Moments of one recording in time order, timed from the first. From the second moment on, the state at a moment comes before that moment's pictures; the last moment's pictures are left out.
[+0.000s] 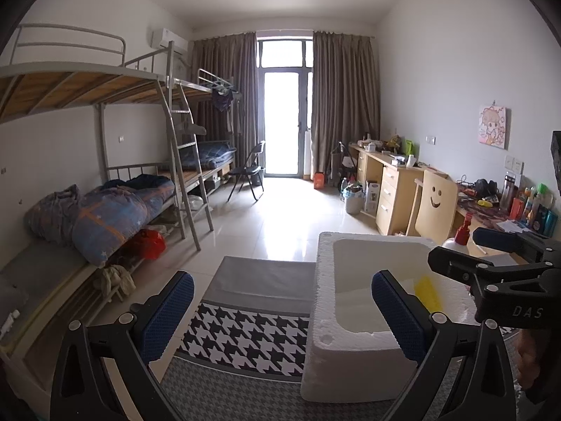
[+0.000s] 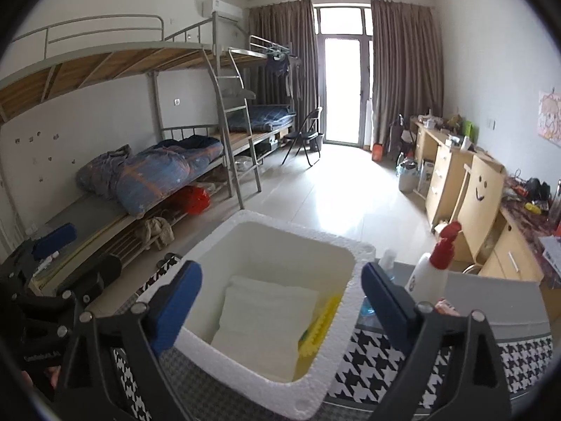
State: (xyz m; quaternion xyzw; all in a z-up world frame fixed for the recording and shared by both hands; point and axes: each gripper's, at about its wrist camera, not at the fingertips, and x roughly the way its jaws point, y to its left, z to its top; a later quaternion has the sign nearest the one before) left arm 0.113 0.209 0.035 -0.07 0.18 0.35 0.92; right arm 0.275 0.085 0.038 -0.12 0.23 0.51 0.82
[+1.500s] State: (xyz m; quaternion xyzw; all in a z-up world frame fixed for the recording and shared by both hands) left arm 0.084 0.112 0.056 -0.04 0.14 0.26 0.95; right arm 0.240 -0.031 0.050 -0.08 0.17 0.47 0.86
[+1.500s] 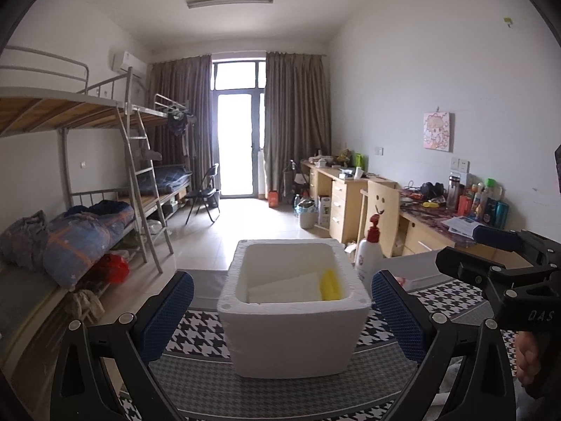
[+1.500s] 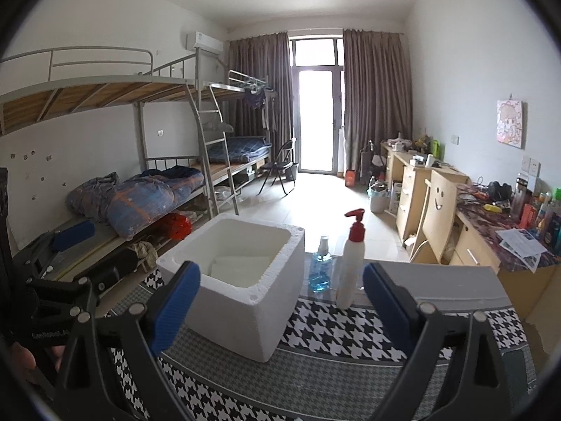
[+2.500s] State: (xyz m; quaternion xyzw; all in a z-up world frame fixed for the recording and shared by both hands) left arm 0.077 0.074 0.051 -0.04 0.14 0.19 0.97; right arm 0.228 -0.087 0.042 -0.06 0.16 0.45 0.88
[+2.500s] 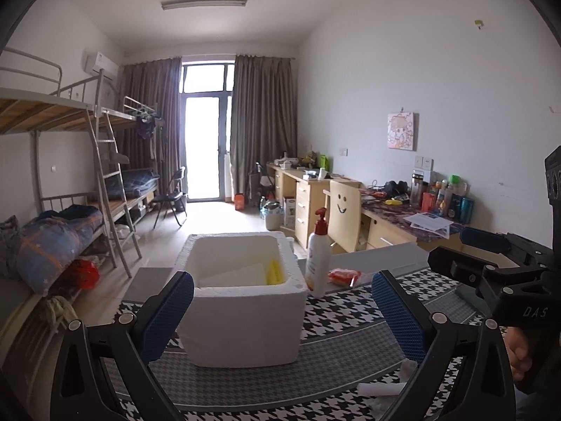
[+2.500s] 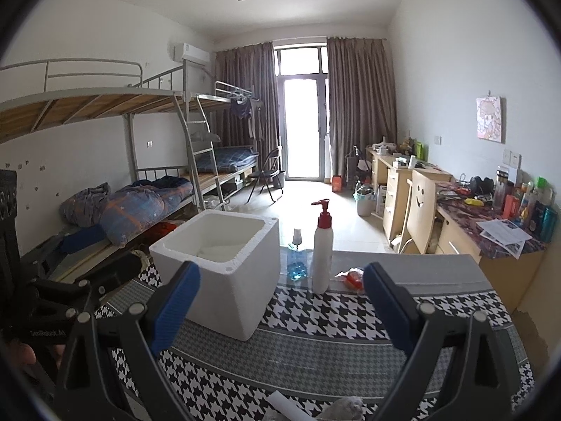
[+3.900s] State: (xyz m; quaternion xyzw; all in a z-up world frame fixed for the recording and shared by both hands) left arm 0.069 0.048 -0.005 -0.05 0.15 0.13 0.98; right arm 0.219 -0.117 -0.010 -0.06 0.18 0.44 0.88
